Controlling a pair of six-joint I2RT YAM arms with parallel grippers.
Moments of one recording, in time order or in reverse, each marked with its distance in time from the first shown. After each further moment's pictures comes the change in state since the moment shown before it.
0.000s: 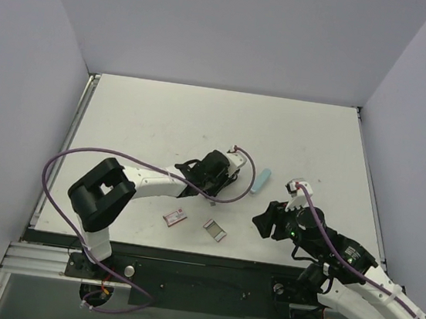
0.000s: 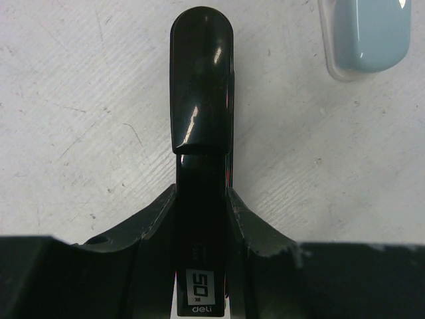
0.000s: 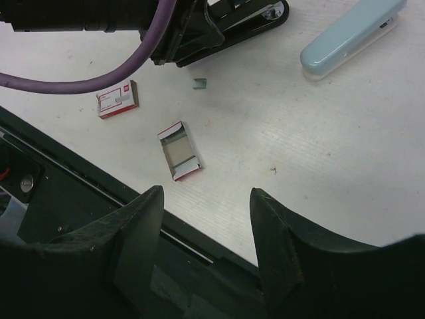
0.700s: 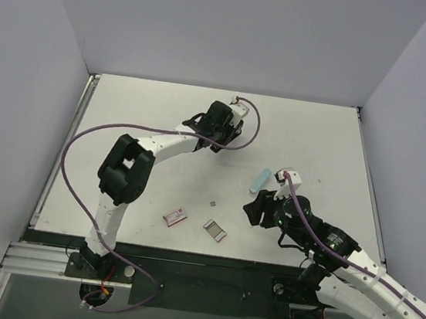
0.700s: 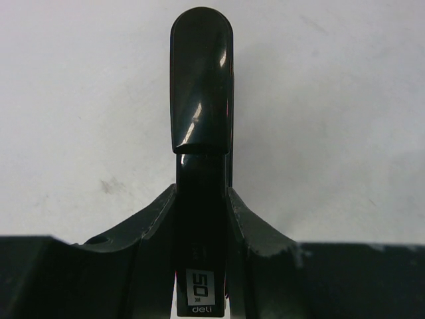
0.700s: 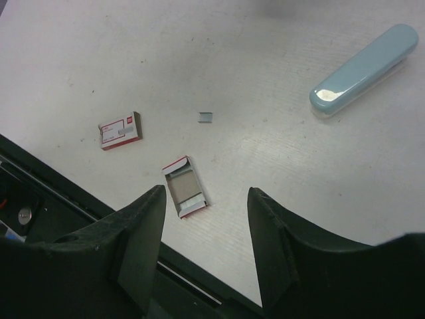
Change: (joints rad) left arm 0.259 0.397 0.664 -0.172 0.084 0.081; right arm -0.001 0.179 0.000 0.213 0.032 -0.012
